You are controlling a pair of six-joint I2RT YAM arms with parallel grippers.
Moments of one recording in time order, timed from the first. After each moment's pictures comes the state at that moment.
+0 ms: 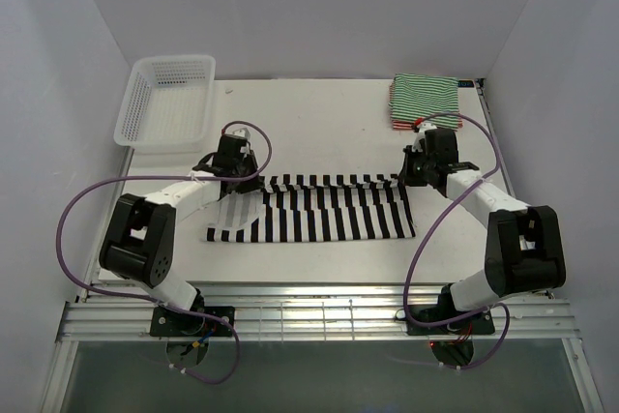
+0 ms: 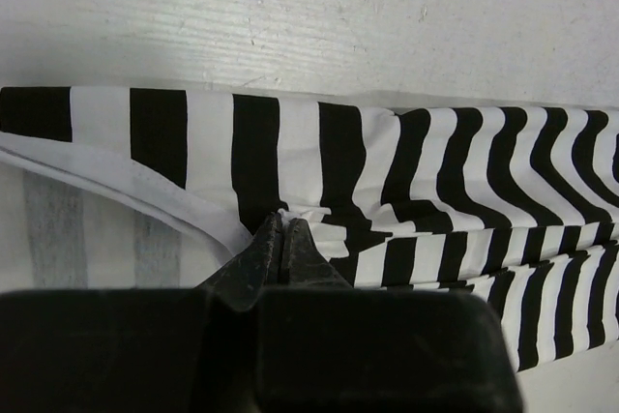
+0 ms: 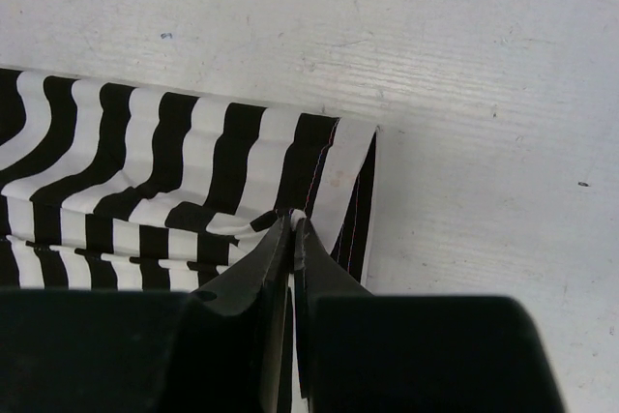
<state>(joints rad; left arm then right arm) -0.33 1.59 0.90 -0.16 0.05 -0.52 0.17 1.48 0.85 -0.18 -0.17 0.13</state>
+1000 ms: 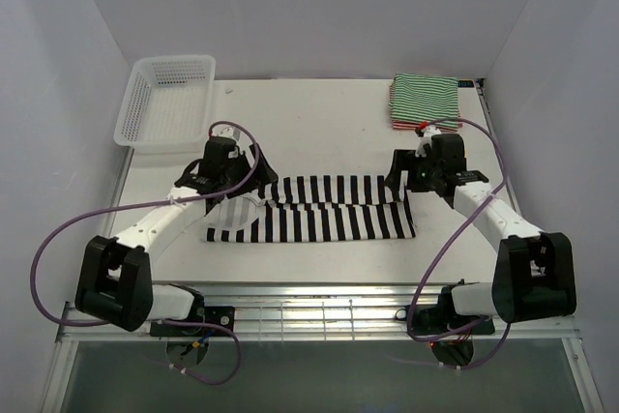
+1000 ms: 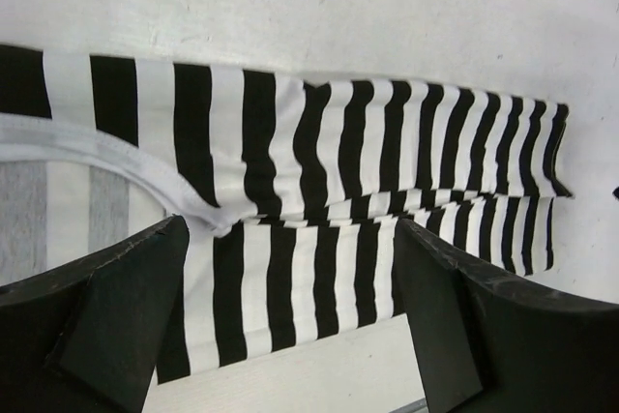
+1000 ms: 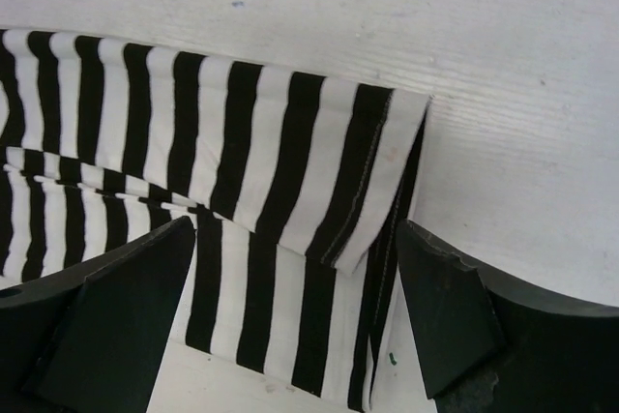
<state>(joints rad) -0.34 1.32 0.81 -0.22 0.11 -0.63 0.17 1.32 0.78 -0.24 -0.23 0.15</state>
